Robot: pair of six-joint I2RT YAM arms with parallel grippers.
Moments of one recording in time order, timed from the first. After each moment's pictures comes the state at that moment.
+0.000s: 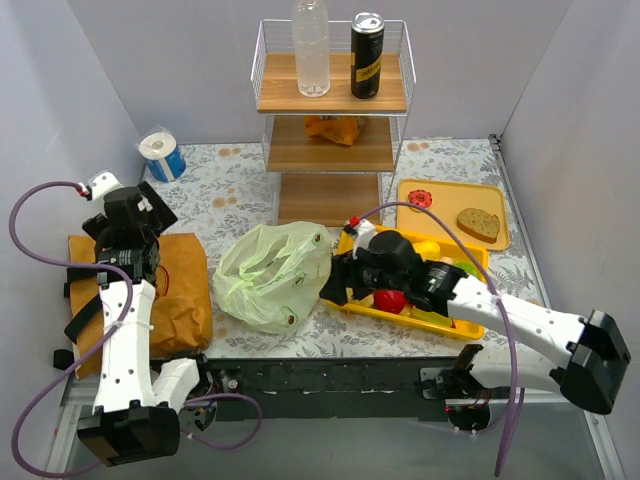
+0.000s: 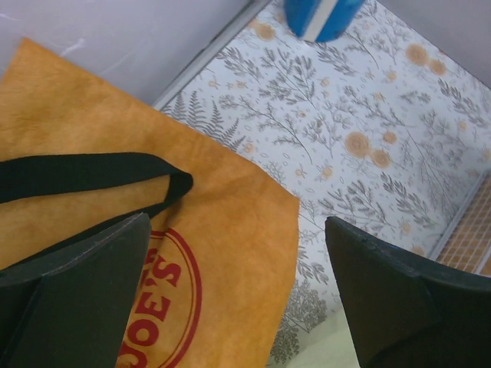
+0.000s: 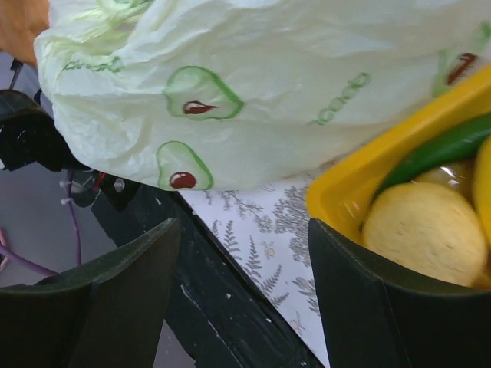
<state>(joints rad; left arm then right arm) 0.12 0.93 1.04 -0.60 -0.41 -0.38 0.92 1.08 0.78 -0.25 -0.18 0.52</state>
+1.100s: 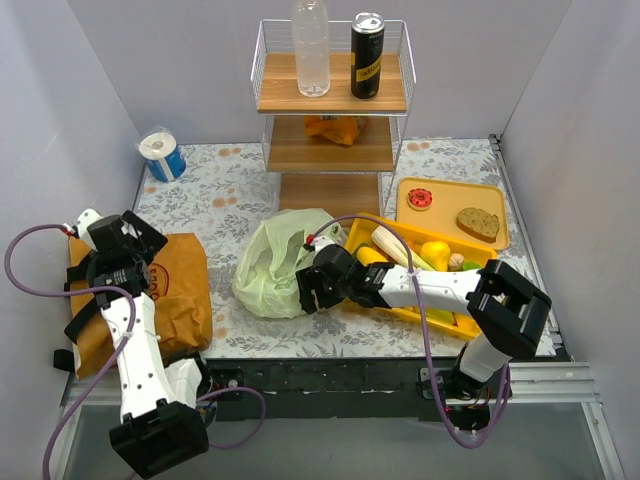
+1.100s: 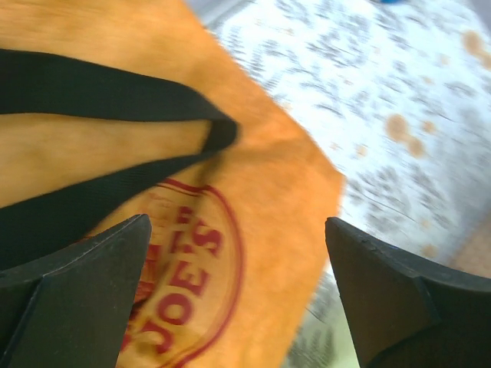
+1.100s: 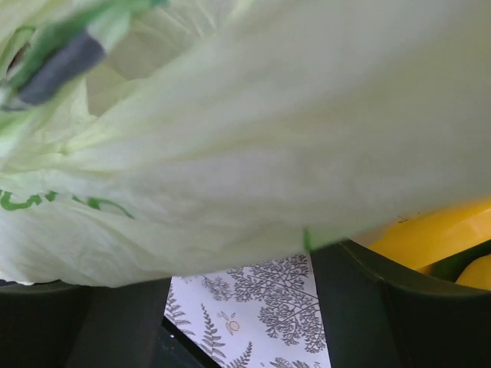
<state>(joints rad) 0.41 0.85 0.88 -0.63 -0.22 -0.47 1.07 1.60 0.90 -0.12 0.00 0.55</state>
